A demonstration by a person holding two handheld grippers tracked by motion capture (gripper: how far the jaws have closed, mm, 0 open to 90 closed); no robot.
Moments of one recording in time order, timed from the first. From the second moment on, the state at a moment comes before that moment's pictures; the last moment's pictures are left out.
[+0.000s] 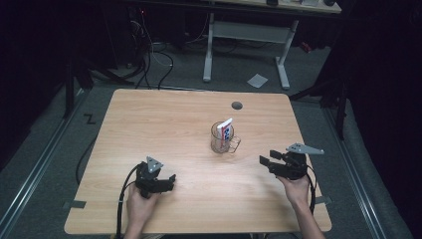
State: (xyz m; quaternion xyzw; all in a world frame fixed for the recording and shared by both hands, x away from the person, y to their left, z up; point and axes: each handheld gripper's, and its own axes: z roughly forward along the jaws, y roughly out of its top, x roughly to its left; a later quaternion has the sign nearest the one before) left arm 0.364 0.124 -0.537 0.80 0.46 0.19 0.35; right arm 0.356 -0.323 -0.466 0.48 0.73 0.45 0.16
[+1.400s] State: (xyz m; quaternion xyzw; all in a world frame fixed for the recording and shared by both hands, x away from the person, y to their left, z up) left arm 0.364 0.124 -0.537 0.80 0.46 0.19 0.35; right arm 0.366 -0.299 -0.509 0.50 0.75 0.42 0.15
